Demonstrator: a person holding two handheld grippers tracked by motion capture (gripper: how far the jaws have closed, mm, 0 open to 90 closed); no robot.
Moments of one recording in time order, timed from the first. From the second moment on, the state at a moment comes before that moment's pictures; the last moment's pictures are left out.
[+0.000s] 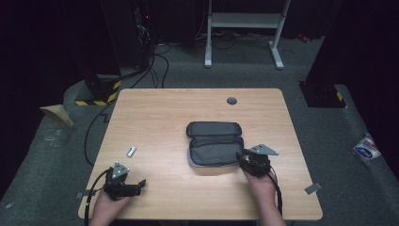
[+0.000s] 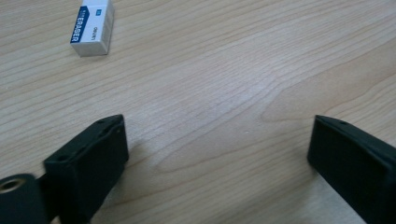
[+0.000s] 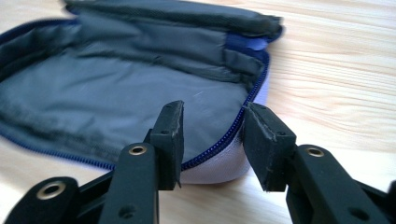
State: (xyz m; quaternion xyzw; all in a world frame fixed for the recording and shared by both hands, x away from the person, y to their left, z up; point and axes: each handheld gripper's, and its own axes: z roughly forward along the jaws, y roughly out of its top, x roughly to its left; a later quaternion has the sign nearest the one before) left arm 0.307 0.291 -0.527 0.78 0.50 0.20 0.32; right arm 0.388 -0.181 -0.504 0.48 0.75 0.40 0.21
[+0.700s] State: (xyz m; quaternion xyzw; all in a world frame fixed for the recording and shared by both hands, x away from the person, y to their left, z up) left arm 0.356 0.156 -0.503 0.79 0.41 0.15 0.44; right arm 0.379 -0.206 -0.502 0.52 0.72 0.39 0.26
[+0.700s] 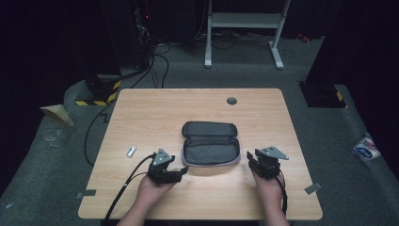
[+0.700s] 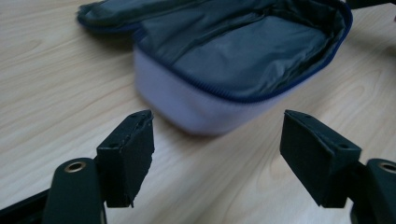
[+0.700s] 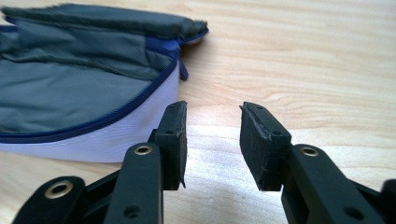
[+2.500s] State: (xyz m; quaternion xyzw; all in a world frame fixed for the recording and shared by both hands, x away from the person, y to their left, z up) left arm 0.340 0.228 -0.509 0.78 0.44 0.21 0.40; right arm 0.377 -0.186 -0.513 0.50 0.74 0.38 0.24
